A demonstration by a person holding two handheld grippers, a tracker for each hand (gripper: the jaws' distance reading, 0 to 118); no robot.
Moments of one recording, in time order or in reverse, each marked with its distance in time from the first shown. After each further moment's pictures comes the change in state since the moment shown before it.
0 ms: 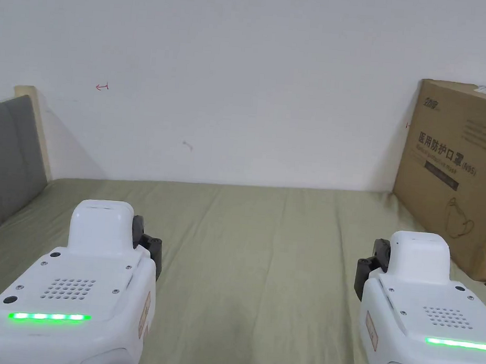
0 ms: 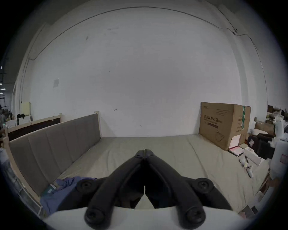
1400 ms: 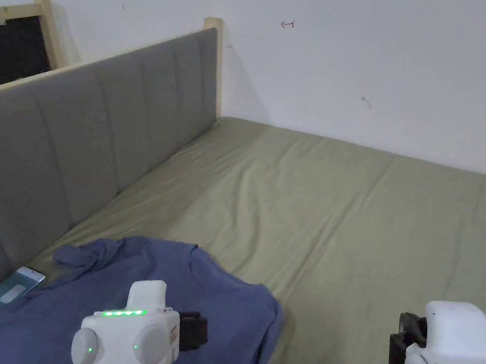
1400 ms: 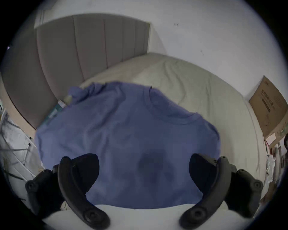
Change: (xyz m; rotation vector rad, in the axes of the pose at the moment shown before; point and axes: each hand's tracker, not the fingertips) left arm -0.212 -0.228 -0.119 -0.775 0.332 0.324; right arm -0.171 -0.087 -0.079 -0.378 0.436 0.196
